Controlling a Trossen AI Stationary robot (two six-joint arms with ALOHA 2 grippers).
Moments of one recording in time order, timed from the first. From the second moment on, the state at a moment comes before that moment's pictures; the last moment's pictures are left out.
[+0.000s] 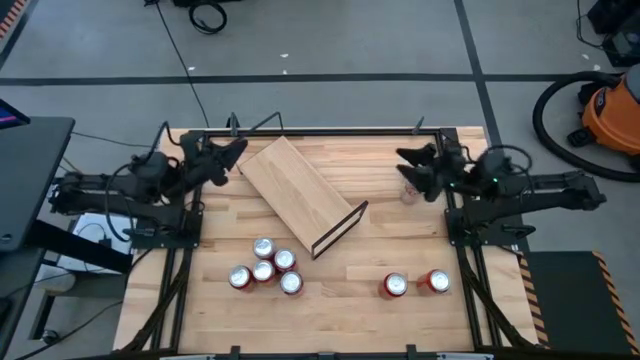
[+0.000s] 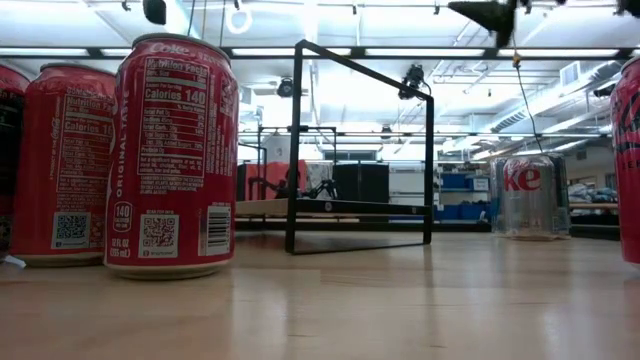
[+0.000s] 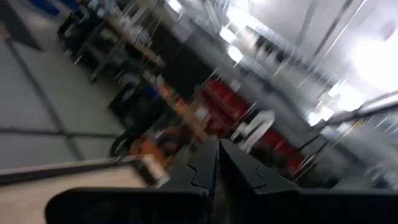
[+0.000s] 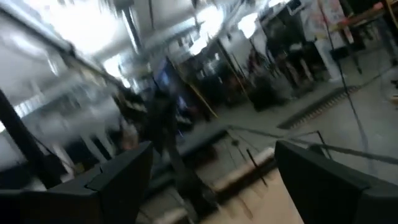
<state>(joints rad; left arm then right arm) -0.06 0.68 0.77 0.13 -0.62 -0.65 -0.01 0.61 0.56 0.29 0.26 0.41</state>
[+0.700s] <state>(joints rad) -0.07 0.85 1.17 -0.64 -0.09 -0.85 -0.03 1.00 1.03 -0.01 -0.01 0.32</state>
